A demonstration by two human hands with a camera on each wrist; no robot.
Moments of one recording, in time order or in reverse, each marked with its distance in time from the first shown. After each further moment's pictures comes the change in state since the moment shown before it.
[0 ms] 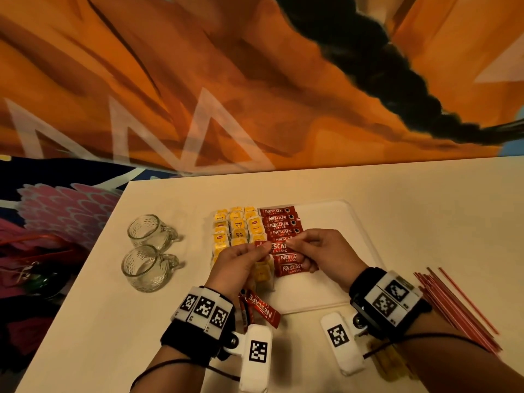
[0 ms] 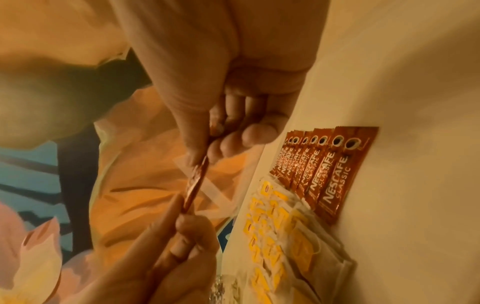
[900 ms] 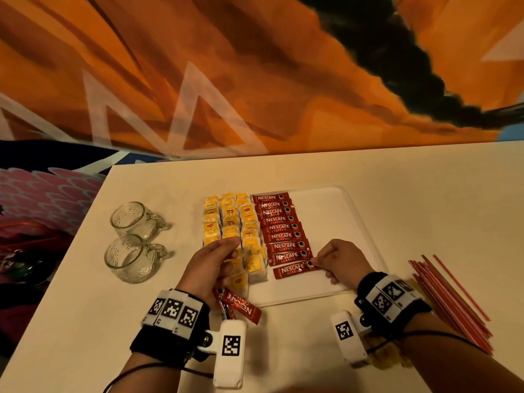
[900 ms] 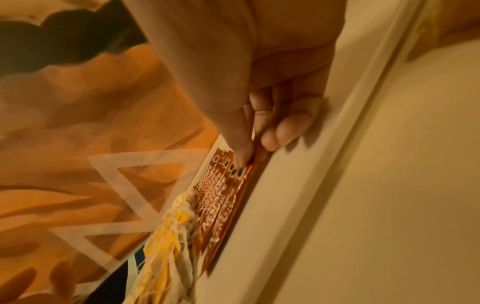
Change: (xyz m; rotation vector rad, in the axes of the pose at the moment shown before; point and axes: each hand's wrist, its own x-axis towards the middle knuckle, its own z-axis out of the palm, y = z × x) left_hand 0.021 -0.023 -0.034 -0.169 0.088 -0.167; right_hand 0.013 0.076 -0.042 -0.288 0.216 0.289
